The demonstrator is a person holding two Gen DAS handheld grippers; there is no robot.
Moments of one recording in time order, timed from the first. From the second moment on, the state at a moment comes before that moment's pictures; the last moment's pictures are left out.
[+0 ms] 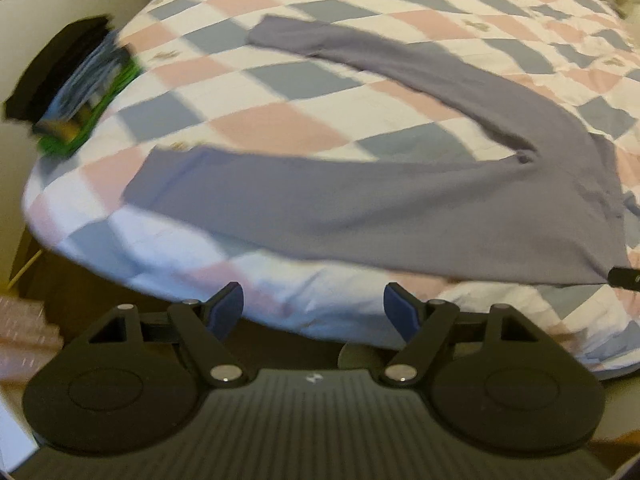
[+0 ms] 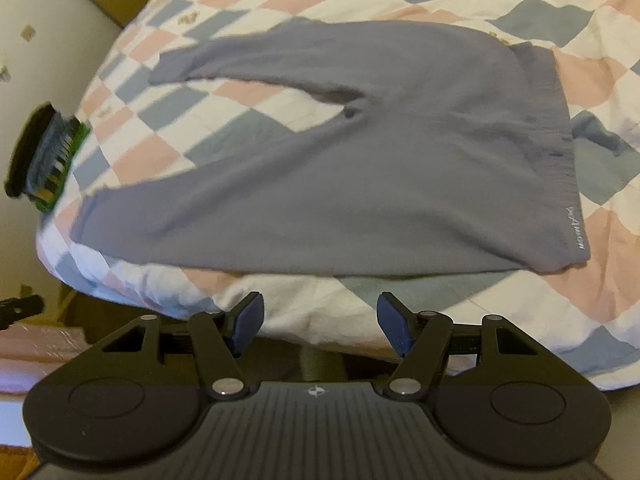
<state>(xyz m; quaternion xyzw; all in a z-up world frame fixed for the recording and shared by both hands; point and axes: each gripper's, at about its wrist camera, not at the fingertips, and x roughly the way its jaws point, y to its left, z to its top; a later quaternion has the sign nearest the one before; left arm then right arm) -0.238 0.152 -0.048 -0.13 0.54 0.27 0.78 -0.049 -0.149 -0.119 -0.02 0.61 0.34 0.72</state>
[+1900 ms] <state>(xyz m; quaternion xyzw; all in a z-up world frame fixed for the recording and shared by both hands) -0.052 0.001 -0.143 -0.25 0.53 0.22 0.78 0.304 -0.272 -0.287 0.16 0.63 0.41 0.64</state>
